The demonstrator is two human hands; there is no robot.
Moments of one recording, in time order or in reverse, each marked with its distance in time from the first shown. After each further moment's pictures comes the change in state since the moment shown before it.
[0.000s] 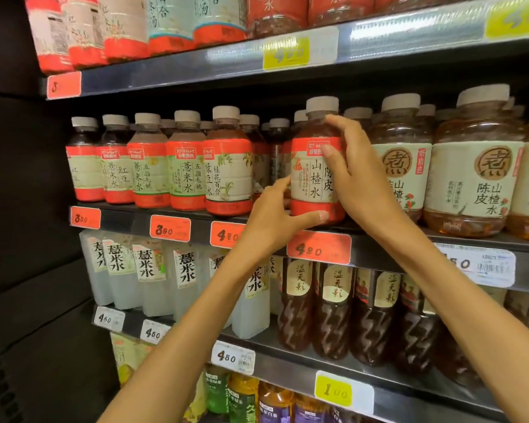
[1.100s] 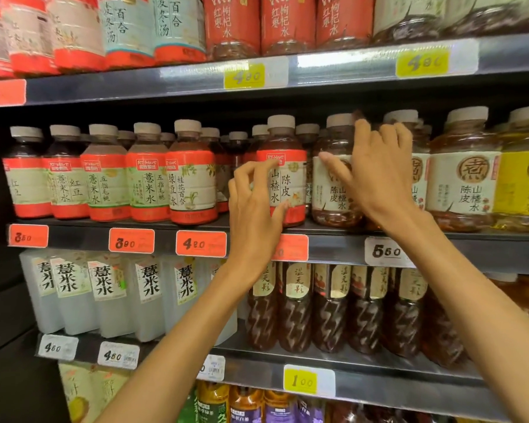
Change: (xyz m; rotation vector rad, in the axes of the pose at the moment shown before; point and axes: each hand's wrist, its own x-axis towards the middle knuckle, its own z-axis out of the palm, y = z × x) left_hand -0.015 0.022 0.025 0.290 0.384 0.361; right_hand 0.000 0.025 -0.062 -1.028 0.189 -0.016
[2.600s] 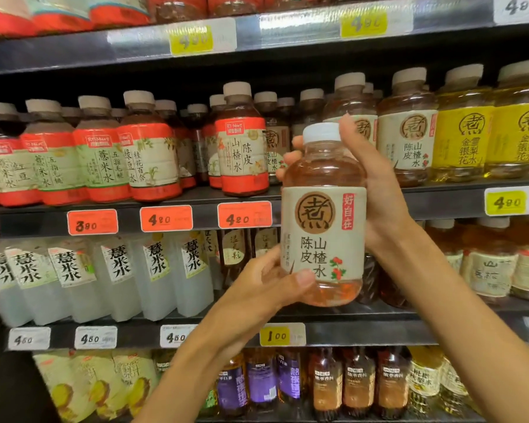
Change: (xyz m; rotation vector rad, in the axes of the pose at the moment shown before) left_hand -0.109 0.033 -0.030 -1.055 -0.845 -0.445; right_hand -0.078 -0.007 -0.077 2.181 -0.574 0.514
